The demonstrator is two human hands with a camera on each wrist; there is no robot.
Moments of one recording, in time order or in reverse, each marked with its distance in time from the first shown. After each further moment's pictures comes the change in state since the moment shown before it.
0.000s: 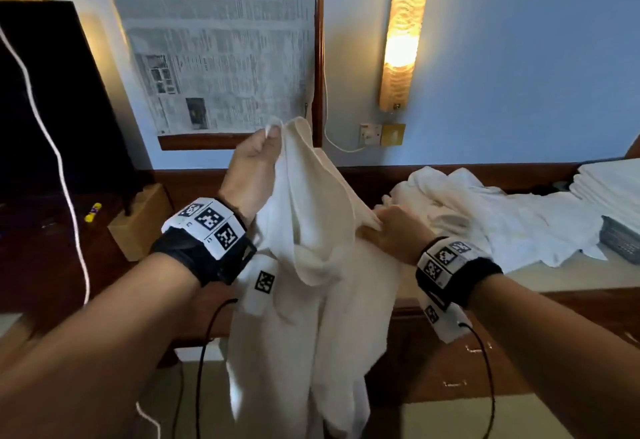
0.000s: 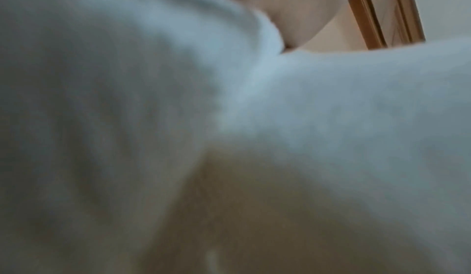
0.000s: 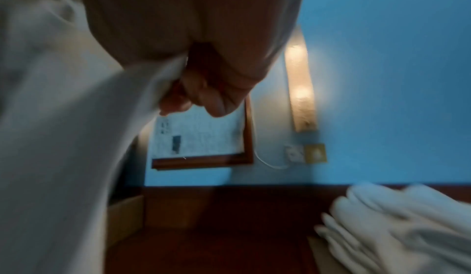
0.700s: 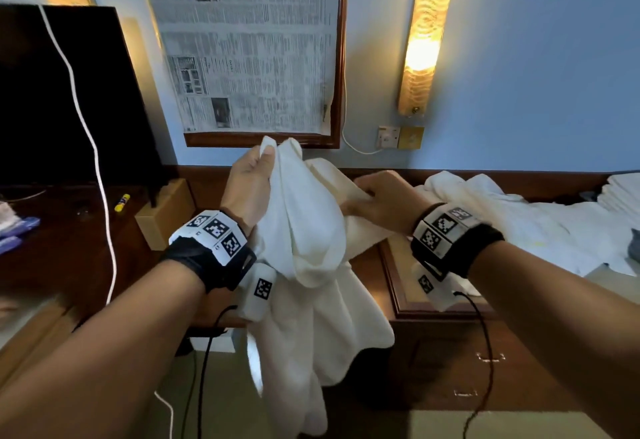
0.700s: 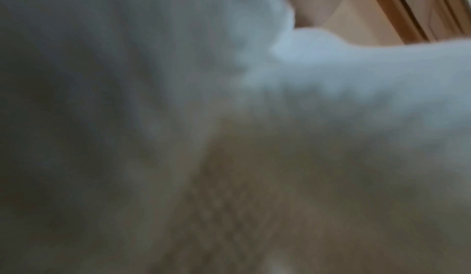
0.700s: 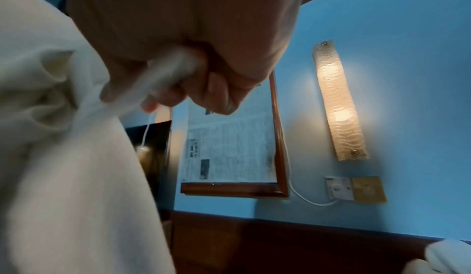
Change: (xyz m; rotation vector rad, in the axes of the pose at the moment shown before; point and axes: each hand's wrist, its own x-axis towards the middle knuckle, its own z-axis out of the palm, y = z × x) left_hand -0.023 -0.014 -0.021 -0.048 0.158 -0.042; right_hand 0.001 -0.070 -0.051 0.135 0.001 -0.256
